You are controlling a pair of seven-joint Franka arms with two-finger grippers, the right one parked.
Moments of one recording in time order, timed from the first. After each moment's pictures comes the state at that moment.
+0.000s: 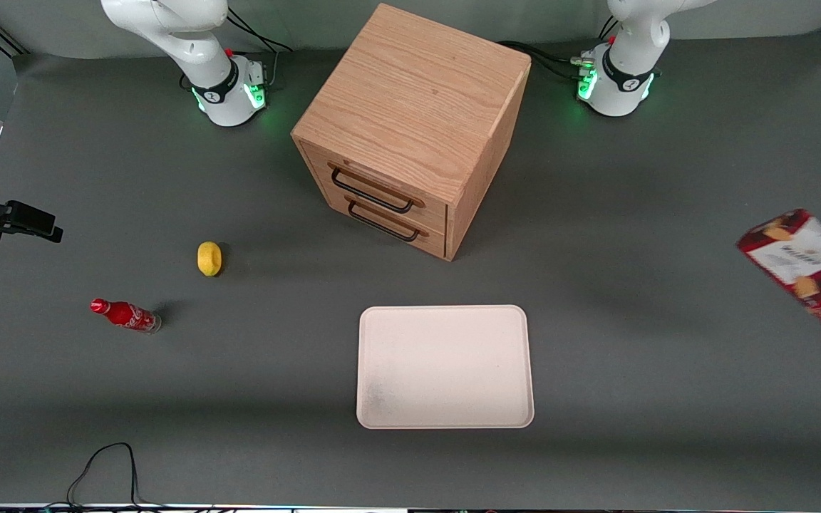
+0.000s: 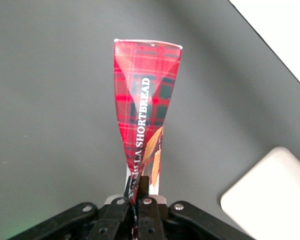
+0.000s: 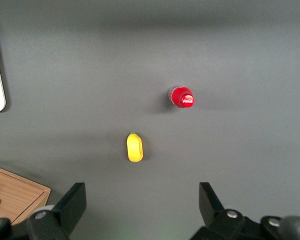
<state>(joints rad) 0.20 0.32 -0.18 -1.22 0.02 1.52 -0.68</state>
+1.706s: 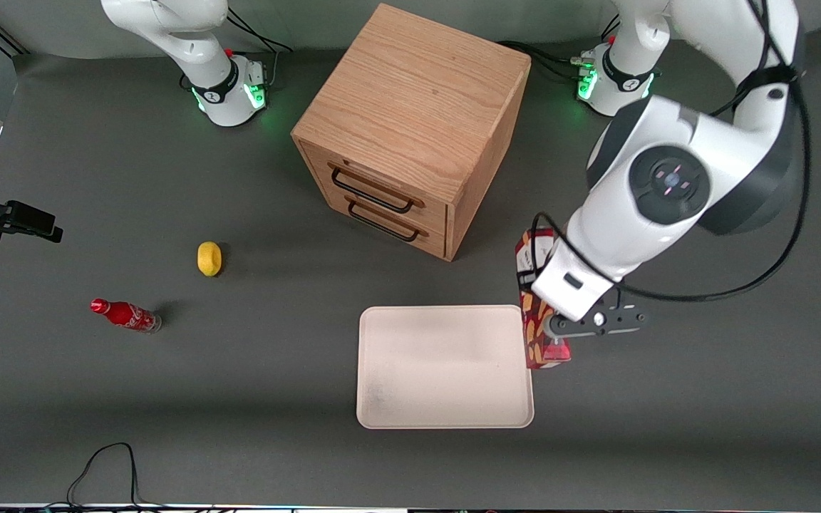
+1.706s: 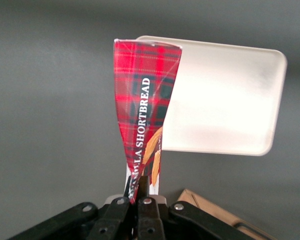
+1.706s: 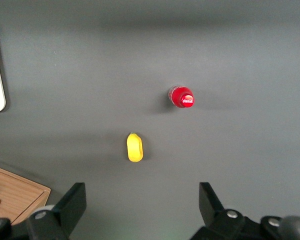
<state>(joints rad) -0.30 0.58 -0.20 -1.10 0.06 1.70 -0.59</state>
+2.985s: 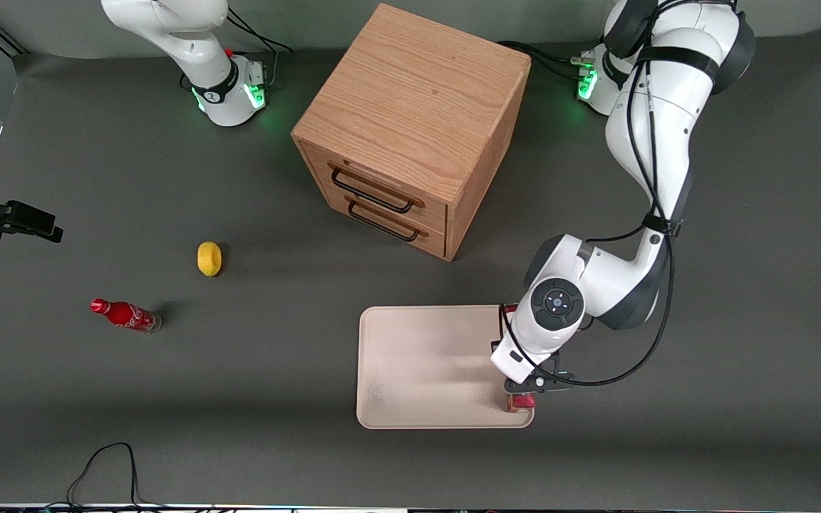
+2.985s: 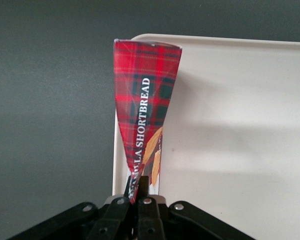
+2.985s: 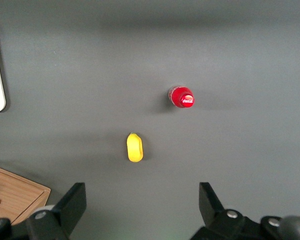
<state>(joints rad) -0.31 0.89 -0.19 -1.17 0.21 2.10 -0.61</state>
